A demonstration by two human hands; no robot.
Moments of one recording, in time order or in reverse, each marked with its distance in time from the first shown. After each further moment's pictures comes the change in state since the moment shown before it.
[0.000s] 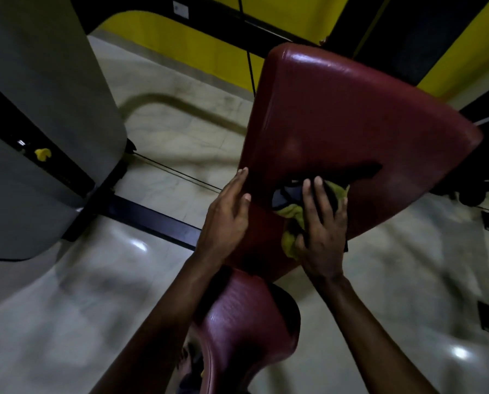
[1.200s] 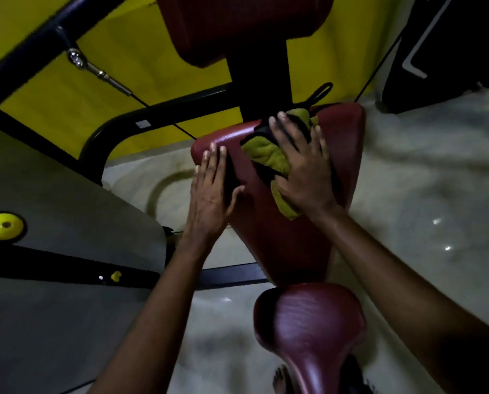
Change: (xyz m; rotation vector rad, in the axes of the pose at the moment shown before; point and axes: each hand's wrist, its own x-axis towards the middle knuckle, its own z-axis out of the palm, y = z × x) left_hand 0.110 0.117 -0.029 0.878 -0.227 0.565; right_hand 0.117 0.021 -0.088 0.134 0.165 0.373
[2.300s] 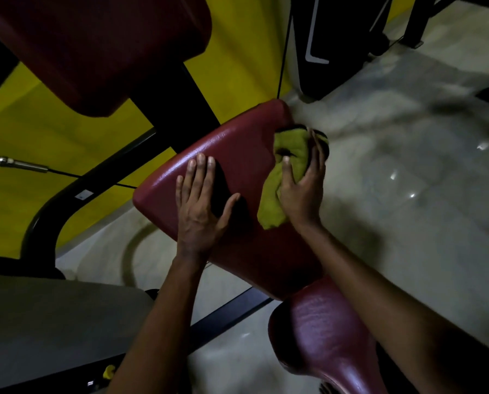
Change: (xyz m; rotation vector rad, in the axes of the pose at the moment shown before) left_hand 0.045 0.025 0.039 -0.102 0.127 0.406; right_hand -0.049 0.040 0.036 0.484 0.656 0.728
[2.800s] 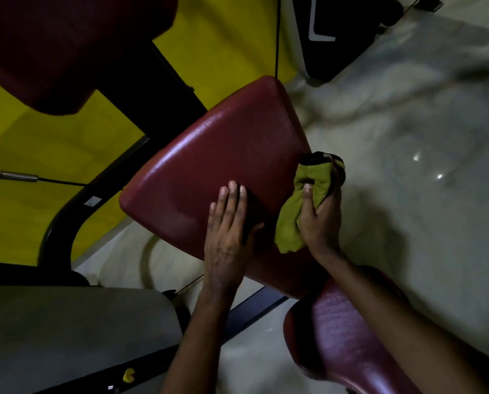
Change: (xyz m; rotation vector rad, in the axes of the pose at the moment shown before) left_hand -0.056 0.030 0.039 0.056 -0.143 0.075; right_hand -0.052 0.072 -0.019 0.016 -0.015 0.186
